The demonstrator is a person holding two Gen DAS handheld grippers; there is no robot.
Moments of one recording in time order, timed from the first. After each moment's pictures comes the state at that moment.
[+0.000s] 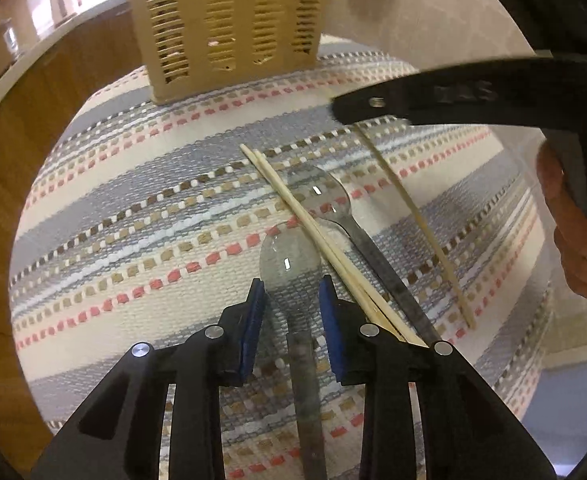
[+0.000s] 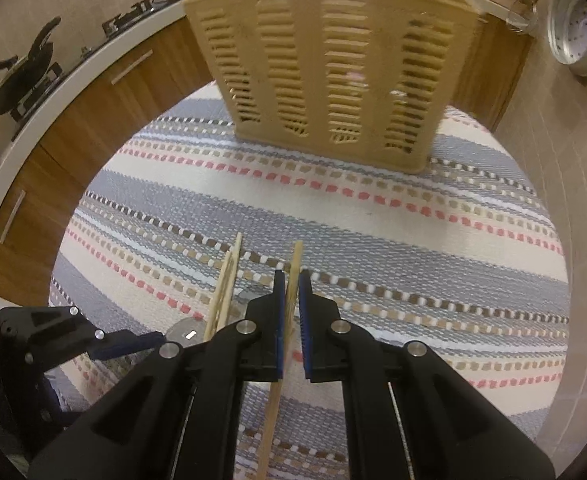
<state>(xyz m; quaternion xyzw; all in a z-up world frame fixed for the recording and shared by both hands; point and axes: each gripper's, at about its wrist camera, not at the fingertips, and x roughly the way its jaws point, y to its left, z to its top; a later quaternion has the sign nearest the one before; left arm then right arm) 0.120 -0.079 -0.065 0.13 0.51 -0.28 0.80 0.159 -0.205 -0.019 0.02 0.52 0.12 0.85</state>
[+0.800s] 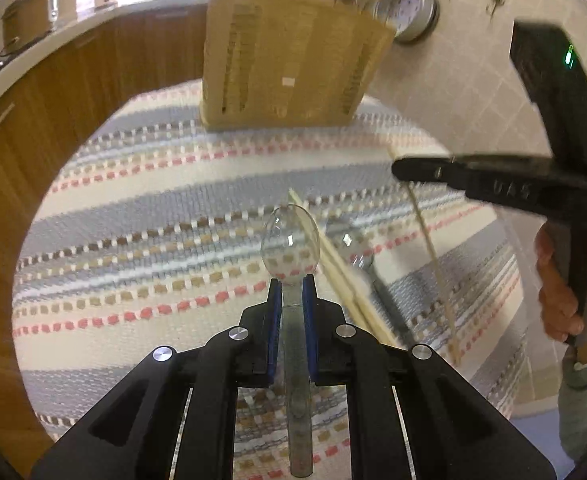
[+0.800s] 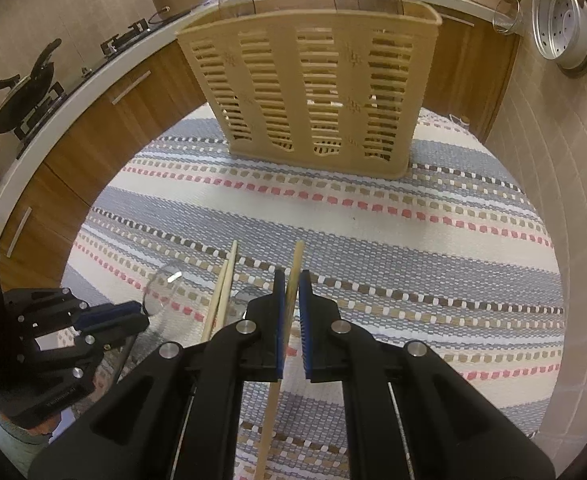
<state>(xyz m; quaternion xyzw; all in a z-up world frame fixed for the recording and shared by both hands) 0.137 -0.019 -0.031 0.02 0.46 -0.27 0.85 0.146 -0.217 -0.007 0.03 0.49 0.12 0.86</state>
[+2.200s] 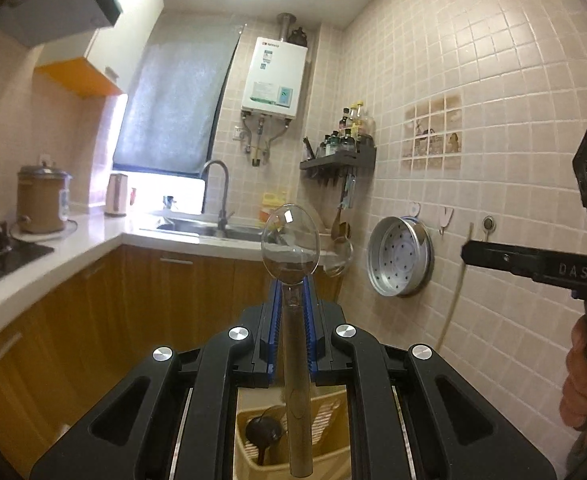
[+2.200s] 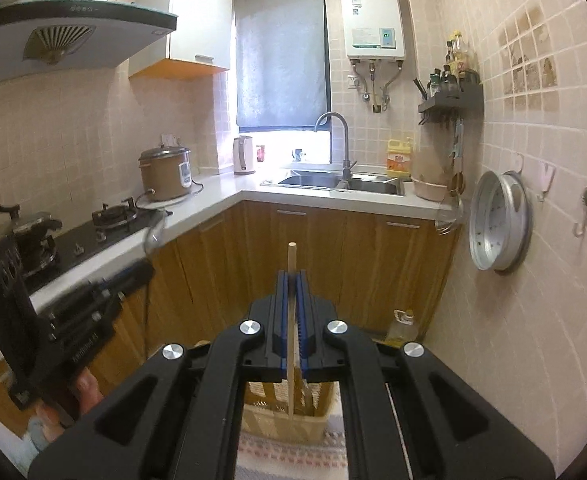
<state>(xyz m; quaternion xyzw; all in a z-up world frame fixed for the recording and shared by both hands) 0.267 -0.057 0.157 -0.06 0.08 -0.28 0.95 0.213 -0.253 0.225 0.02 0.20 0.05 0.98</state>
